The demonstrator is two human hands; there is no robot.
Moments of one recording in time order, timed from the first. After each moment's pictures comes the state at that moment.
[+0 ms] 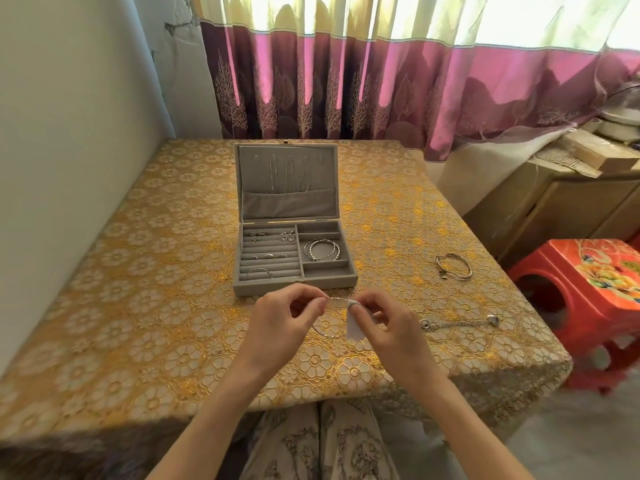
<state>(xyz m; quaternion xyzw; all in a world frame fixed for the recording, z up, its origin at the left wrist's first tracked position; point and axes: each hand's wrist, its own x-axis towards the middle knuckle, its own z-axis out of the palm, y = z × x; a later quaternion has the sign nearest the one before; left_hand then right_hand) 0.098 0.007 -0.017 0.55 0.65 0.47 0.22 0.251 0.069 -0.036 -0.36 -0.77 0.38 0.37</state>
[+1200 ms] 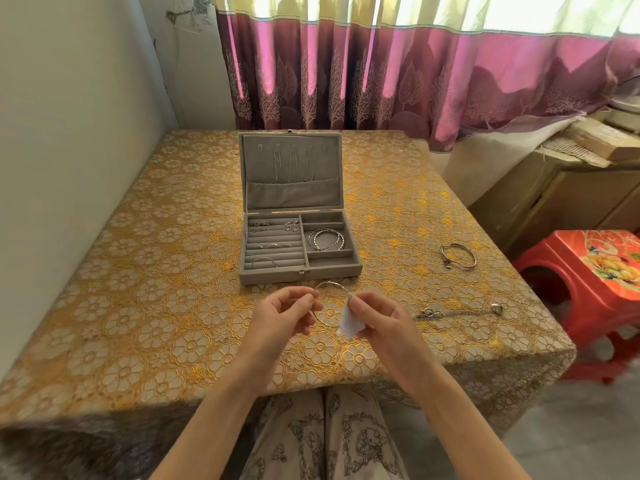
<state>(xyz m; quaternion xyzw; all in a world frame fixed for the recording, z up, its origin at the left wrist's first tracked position) 0.097 -0.003 -0.030 0.29 0.62 0.56 0.46 0.246 0.056 -0.037 -0.32 -0.52 0.72 0.33</state>
